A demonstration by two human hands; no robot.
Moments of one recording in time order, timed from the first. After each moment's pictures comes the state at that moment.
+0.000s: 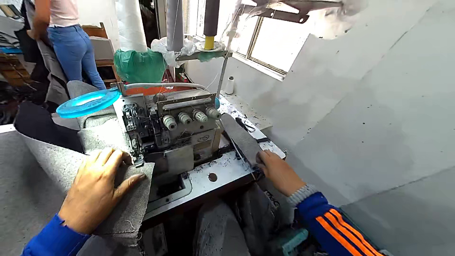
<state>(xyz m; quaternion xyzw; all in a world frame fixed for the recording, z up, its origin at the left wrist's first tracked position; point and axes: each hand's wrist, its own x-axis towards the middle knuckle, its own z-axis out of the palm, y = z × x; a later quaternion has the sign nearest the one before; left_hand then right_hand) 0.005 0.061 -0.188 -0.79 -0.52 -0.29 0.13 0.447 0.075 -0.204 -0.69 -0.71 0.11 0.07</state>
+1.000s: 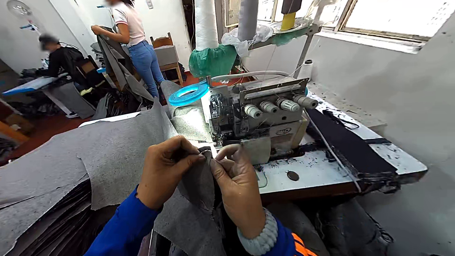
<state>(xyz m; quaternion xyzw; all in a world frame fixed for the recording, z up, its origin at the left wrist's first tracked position) -0.007 0.009 -0.130 -0.73 -0.41 -0.53 -0.15 0.150 0.014 -0.165 -0.26 -0.54 0.47 0.65</state>
